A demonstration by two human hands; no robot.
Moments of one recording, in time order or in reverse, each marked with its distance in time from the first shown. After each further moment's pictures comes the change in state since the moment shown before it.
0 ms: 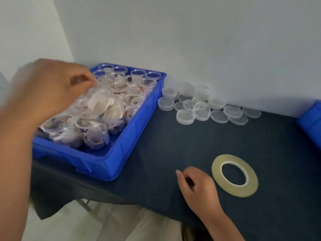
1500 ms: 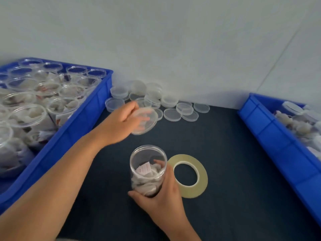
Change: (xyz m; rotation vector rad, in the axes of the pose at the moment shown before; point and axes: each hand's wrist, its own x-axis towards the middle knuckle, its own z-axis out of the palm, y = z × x) left_hand 0.024 0.183 0.223 -0.815 -0.547 0.066; right_hand -0.008 0.029 -0.026 0.244 0.049 0.322
